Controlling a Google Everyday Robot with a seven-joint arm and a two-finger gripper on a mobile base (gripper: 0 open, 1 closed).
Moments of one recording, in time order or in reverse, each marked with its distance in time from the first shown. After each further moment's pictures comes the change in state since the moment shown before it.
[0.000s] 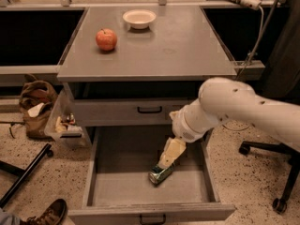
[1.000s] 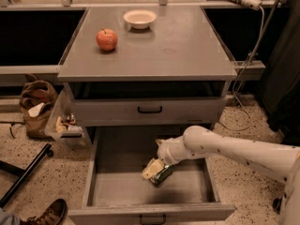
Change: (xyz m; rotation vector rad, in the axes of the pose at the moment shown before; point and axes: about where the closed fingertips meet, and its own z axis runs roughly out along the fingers) arm 0.046 -0.015 0.216 -0.077 -0.256 0.211
